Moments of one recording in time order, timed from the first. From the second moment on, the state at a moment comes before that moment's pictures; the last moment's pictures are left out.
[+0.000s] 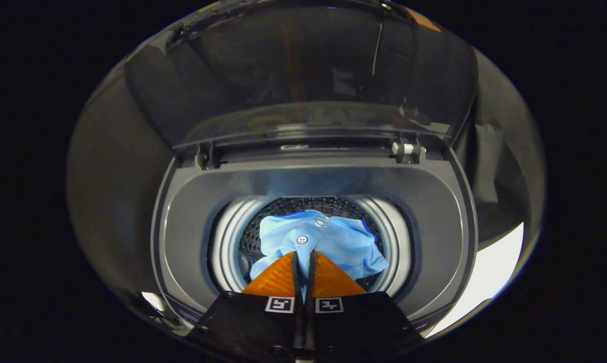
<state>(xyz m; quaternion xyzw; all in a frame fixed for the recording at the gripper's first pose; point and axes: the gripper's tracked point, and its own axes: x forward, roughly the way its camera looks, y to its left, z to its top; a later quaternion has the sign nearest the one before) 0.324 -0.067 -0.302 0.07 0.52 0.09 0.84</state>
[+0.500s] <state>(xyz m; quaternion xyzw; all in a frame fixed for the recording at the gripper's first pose) 0.319 -0.062 -0.317 0.07 0.52 0.10 0.84</state>
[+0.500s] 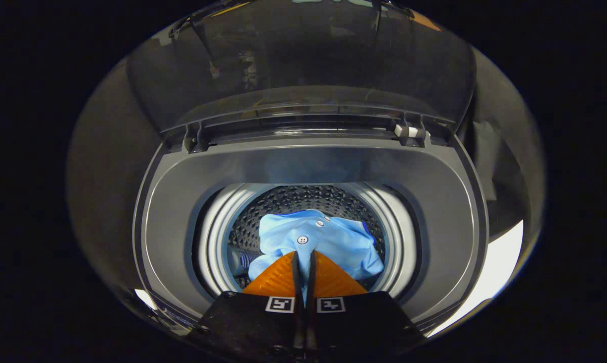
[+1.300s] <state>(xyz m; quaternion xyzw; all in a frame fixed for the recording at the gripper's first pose) 0.304 -0.066 -0.265 0.09 0.44 0.12 0.88</state>
